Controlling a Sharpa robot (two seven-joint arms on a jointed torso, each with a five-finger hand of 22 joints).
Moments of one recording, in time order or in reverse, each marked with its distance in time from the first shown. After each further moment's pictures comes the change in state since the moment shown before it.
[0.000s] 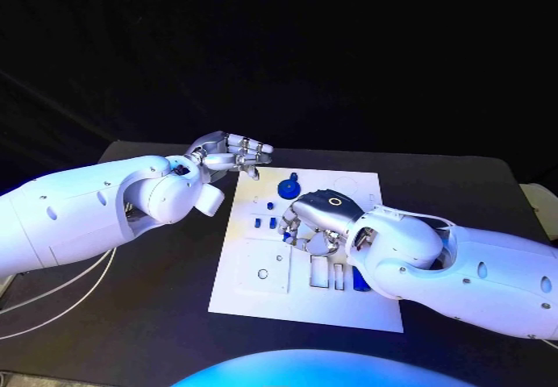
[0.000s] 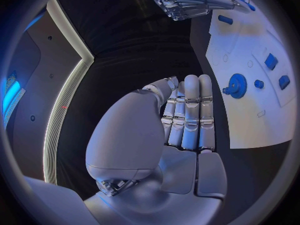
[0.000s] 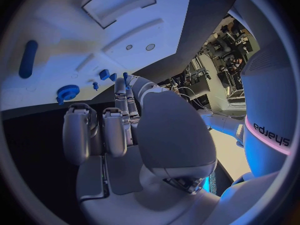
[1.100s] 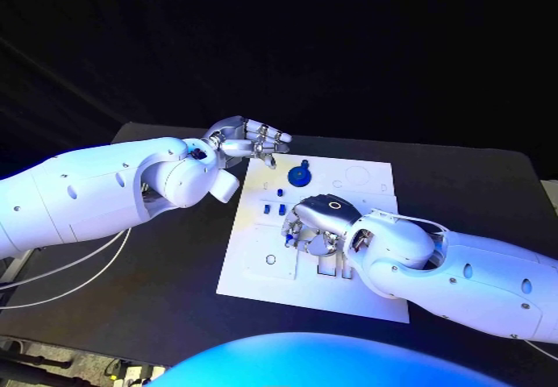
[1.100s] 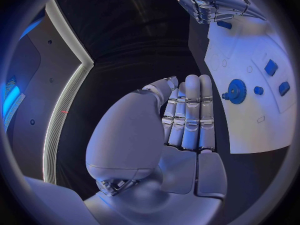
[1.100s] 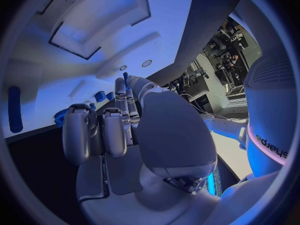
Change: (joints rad) left arm 0.000 0.007 0.000 0.016 -0.040 0.000 -0.017; left_hand -0.004 0.004 -0.006 -0.005 0.000 -0.018 0.014 0.000 -0.004 -0.027 0.009 0.000 0.001 -0.007 0.007 -0.007 -0.003 0.000 -0.011 0.003 -0.008 -0.003; right arm -0.063 0.063 -0.006 -0.083 0.010 0.015 0.026; right_hand -0.009 -0.002 0.006 -0.006 -0.002 -0.004 0.003 -0.006 0.000 0.000 0.000 -0.009 -0.001 0.000 0.000 0.000 0.001 0.000 0.000 0.000 0.000 0.000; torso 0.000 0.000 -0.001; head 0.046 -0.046
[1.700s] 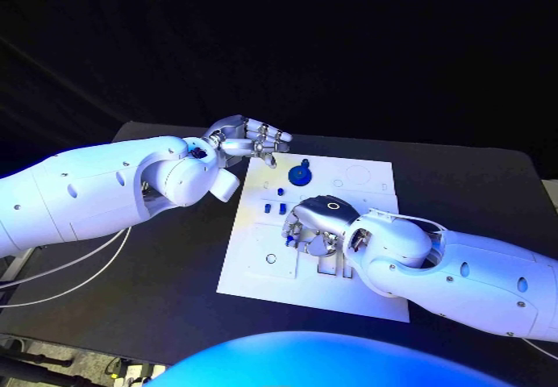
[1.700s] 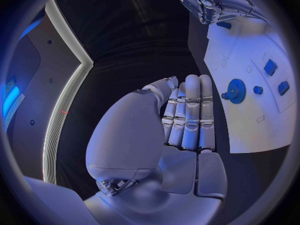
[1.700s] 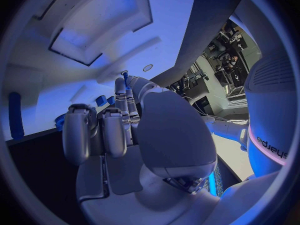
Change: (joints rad) left arm 0.000 -0.001 0.000 0.000 -0.002 0.001 -0.004; left_hand 0.000 0.000 0.000 0.000 0.000 0.000 0.000 0.000 0.000 -0.003 0.004 0.000 0.000 0.000 0.000 0.000 -0.001 0.000 0.000 0.000 0.000 0.000; right arm -0.004 0.010 -0.001 -0.016 -0.002 0.025 0.002; right_hand 0.000 0.000 0.000 0.000 -0.001 -0.001 0.000 -0.006 0.000 0.000 0.000 0.000 0.000 0.000 0.000 0.000 0.000 0.000 0.000 0.000 0.000 0.001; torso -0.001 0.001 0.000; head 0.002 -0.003
